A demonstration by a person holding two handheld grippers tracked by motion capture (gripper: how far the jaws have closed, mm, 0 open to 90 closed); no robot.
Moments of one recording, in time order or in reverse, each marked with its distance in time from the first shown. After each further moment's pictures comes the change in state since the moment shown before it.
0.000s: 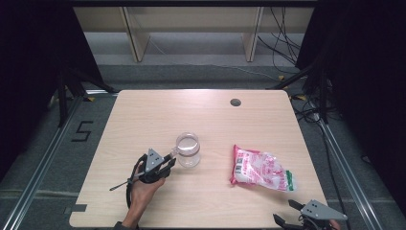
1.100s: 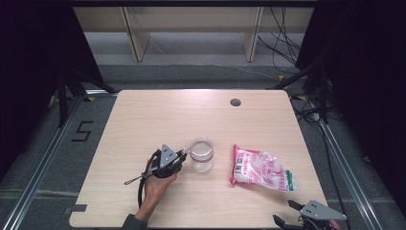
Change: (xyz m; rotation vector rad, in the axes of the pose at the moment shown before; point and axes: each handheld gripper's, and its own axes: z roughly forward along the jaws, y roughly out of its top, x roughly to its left) left arm -0.027 0.012 0.029 -0.032 -0.054 0.055; right arm 0.001 -0.001 0.001 0.002 0.010 0.011
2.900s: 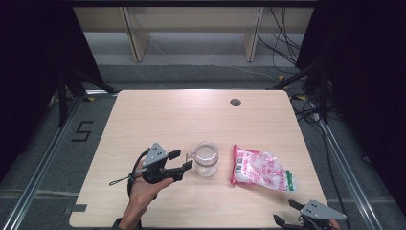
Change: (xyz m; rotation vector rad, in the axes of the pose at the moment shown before) left arm -0.009 0.049 -0.063 -0.066 -0.195 -0.147; right arm 0.001 -0.001 0.000 0.011 -0.007 0.019
